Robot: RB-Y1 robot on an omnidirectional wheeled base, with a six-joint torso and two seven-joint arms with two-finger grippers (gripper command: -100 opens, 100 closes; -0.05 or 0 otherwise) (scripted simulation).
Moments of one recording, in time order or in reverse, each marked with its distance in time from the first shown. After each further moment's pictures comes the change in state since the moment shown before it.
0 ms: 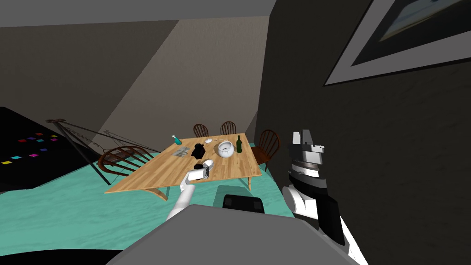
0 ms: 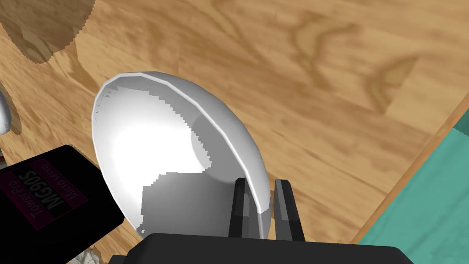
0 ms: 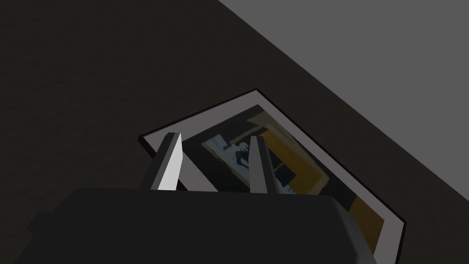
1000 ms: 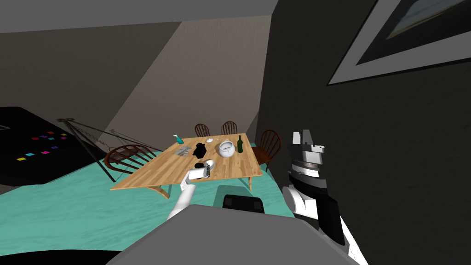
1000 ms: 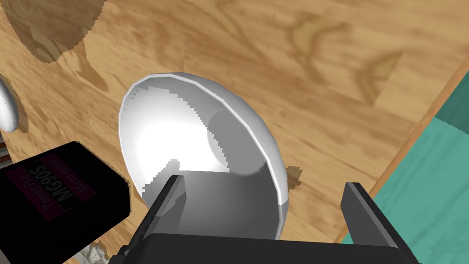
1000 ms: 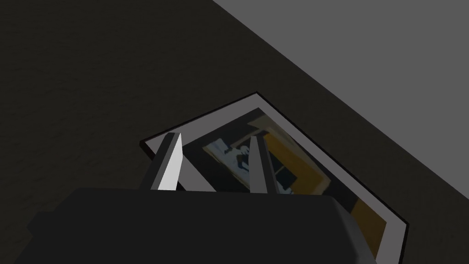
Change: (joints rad) left arm 0.012 -0.013 -0.016 -0.081 -0.015 0.063 0.004; right arm 0.000 0.000 0.000 0.000 0.000 0.000 0.000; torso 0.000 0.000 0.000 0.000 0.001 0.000
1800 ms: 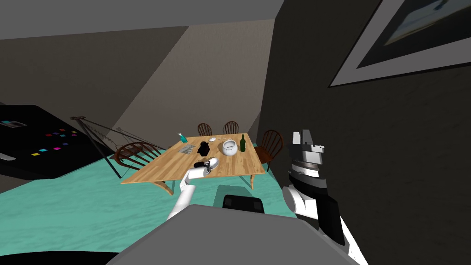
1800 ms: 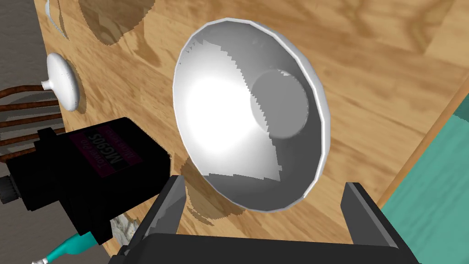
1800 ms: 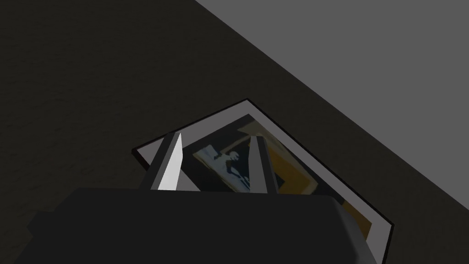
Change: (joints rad) left arm 0.024 -0.005 -0.019 -0.093 0.000 -0.077 -0.002; right arm 0.000 0.000 0.000 0.000 0.000 0.000 0.000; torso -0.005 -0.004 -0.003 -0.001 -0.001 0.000
